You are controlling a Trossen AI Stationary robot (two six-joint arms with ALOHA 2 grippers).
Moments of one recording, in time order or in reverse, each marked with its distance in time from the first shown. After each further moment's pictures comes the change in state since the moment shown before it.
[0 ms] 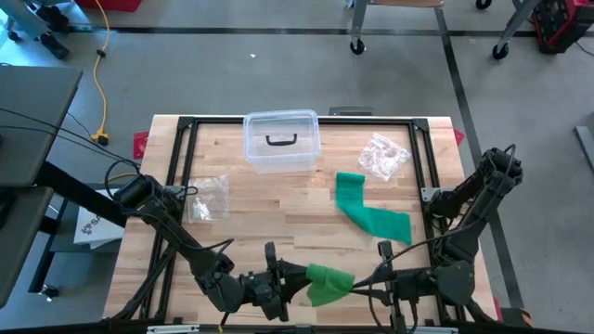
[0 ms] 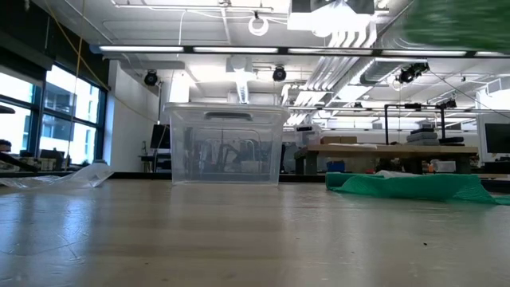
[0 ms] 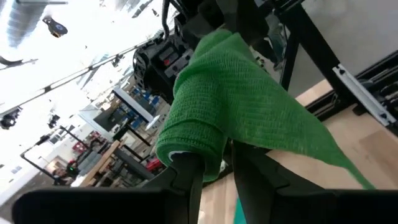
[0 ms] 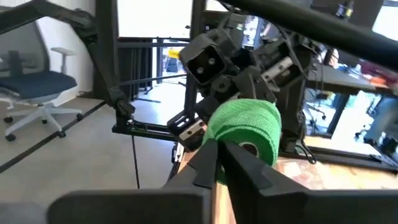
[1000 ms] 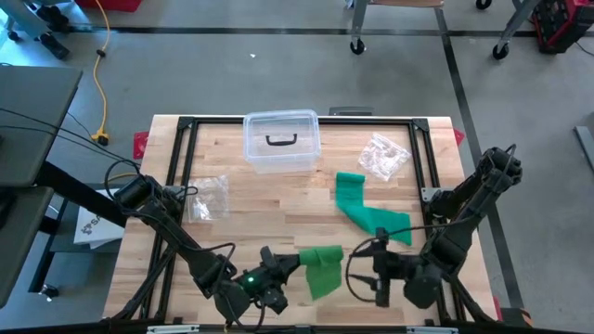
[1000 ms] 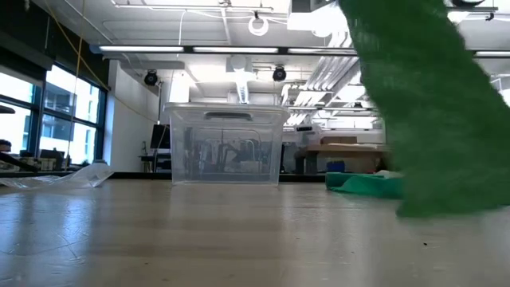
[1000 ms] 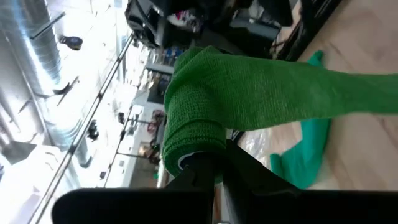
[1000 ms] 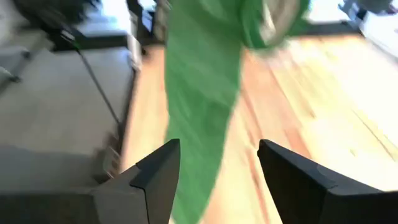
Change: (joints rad) left arm -0.014 0.001 0.000 -0.233 -0.273 0.335; right arm -0.061 -0.007 0.000 -0.686 -0.049 0.641
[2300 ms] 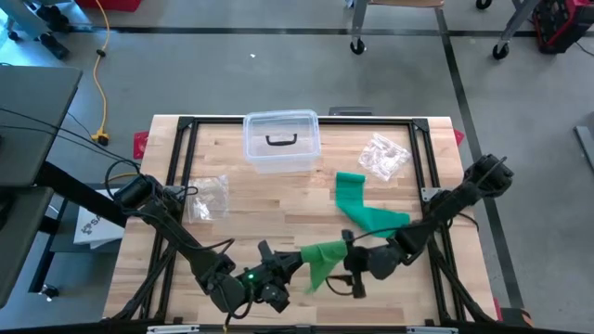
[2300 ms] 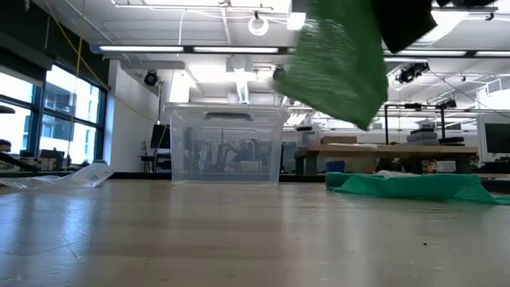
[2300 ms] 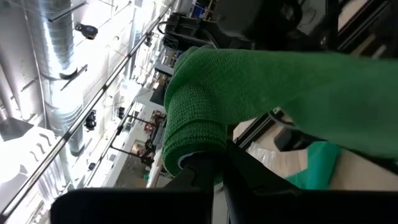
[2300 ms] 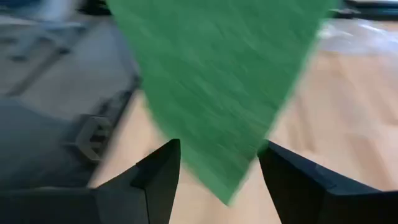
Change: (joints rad) left arm 0.013 0.000 0.001 0.191 0.026 0.017; right arm -0.221 0.130 -0.336 0.757 -0.418 -0.385
